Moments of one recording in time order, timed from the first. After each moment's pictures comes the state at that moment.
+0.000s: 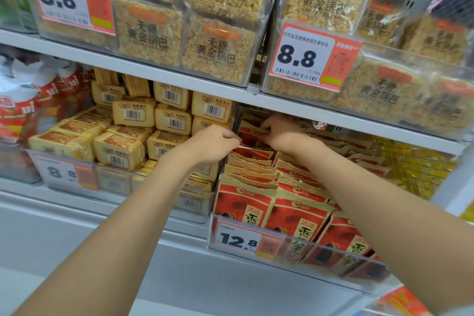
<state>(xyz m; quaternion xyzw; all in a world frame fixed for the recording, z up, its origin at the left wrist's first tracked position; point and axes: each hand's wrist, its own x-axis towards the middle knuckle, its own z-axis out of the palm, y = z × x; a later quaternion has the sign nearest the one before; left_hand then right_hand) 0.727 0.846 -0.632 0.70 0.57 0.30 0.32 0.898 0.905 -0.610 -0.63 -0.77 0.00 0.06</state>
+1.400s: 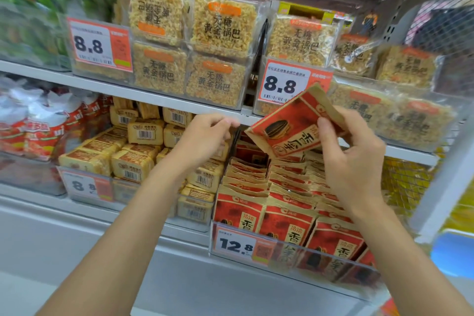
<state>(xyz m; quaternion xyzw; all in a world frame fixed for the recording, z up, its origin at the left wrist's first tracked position) 0.723 0.804 -0.582 0.62 0.50 0.51 0.31 0.947 0.763 -0.566 -0.35 -0.72 -0.06 0.60</state>
